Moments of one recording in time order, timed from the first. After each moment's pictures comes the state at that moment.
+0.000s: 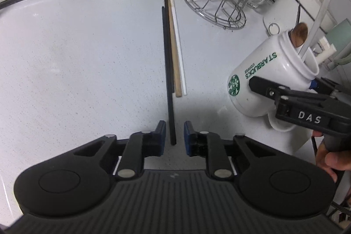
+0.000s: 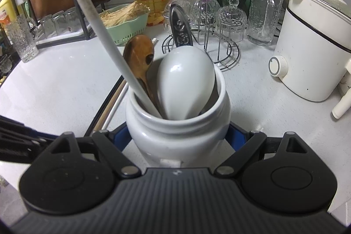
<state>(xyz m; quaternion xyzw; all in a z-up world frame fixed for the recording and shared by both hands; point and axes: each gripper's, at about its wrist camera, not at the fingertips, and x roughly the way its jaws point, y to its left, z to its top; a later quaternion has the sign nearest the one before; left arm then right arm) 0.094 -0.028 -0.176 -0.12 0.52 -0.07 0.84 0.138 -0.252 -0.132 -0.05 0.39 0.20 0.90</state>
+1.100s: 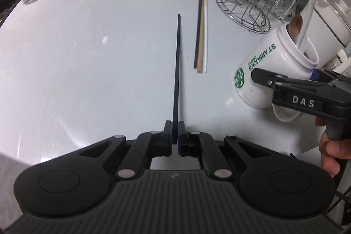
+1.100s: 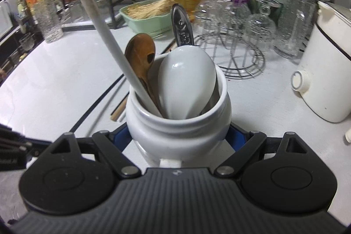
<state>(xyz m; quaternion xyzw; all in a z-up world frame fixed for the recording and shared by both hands) 0.028 -0.034 -0.156 -0.16 0.51 0.05 0.85 0.134 -0.244 -0.131 -0.09 0.38 0.28 0.88</state>
